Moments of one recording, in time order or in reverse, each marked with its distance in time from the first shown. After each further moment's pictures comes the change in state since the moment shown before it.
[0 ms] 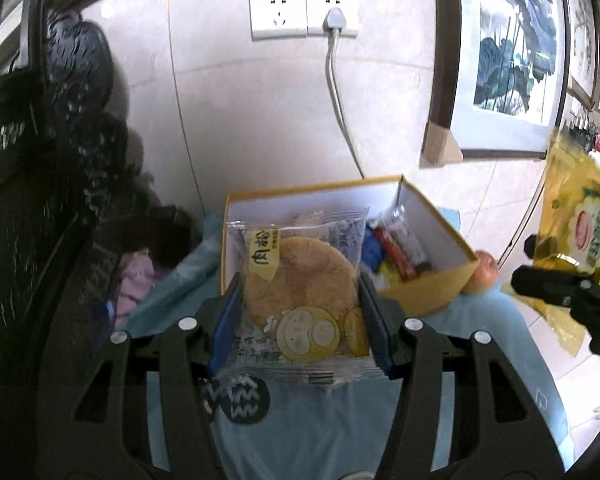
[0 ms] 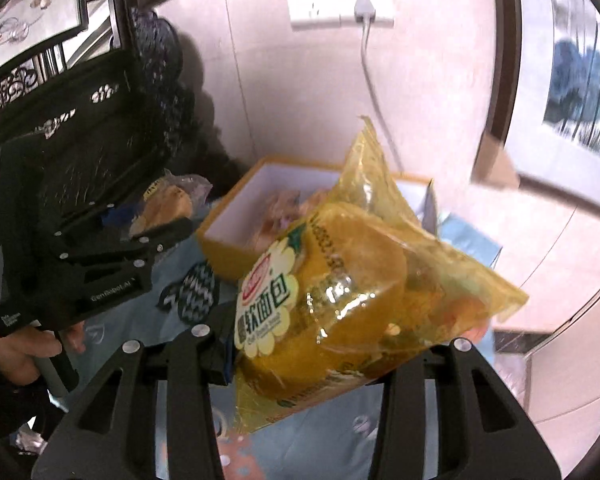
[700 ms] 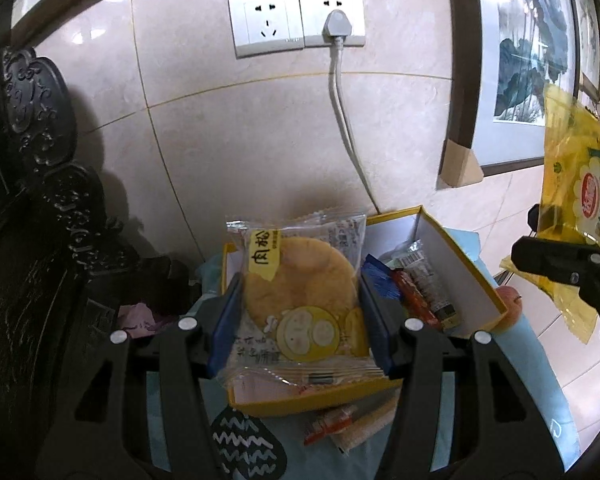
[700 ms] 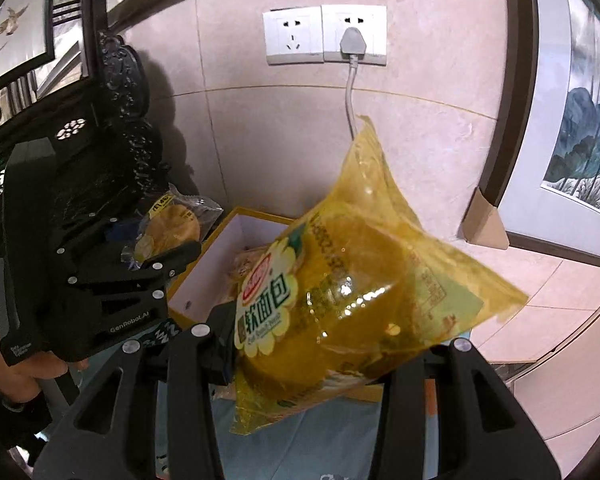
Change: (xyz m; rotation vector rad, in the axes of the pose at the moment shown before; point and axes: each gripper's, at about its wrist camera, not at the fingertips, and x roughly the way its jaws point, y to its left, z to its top) left arm 0.059 0.002 0.059 0.046 0.001 0.022; right arm 0.038 -0.017 0.066 0.005 -0.026 -0.057
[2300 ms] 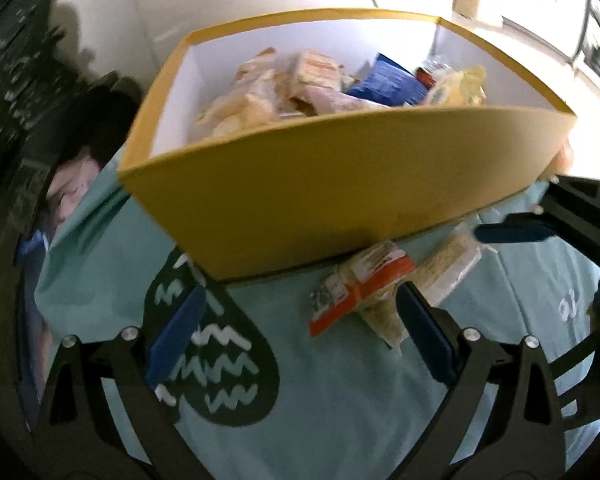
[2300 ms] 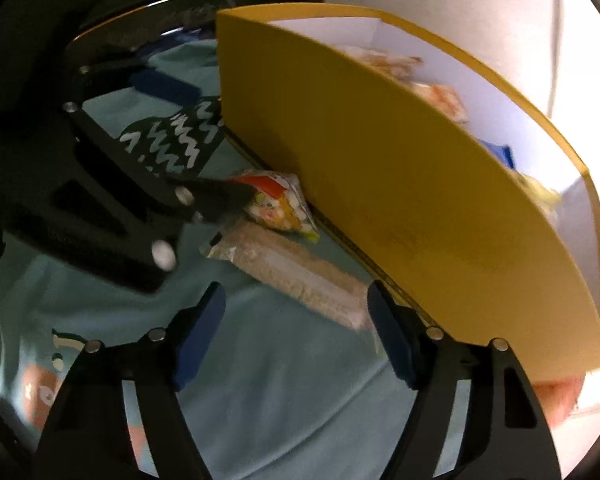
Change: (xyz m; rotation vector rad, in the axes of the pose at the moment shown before) left arm 0.094 0.000 -0.169 0.042 0.339 -0.057; right arm 0.155 0.087 -0.175 -0.499 0.313 0.217
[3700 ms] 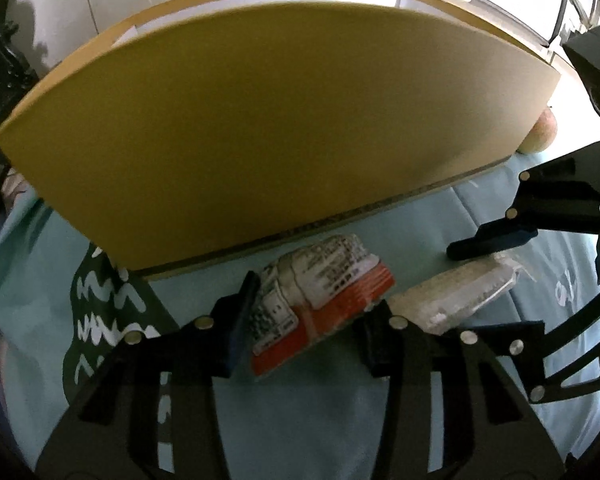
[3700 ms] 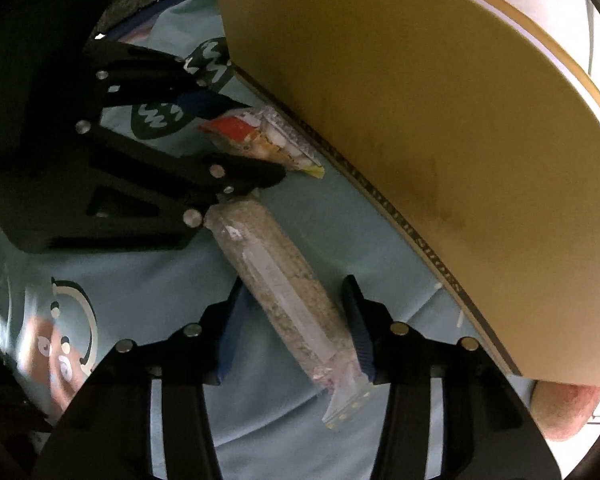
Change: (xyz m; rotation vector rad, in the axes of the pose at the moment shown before) left arm 0.043 -0.029 -0.002 0.037 0.025 -0.135; right arm 0.047 -0.017 -0.004 0.045 0.154 0.096
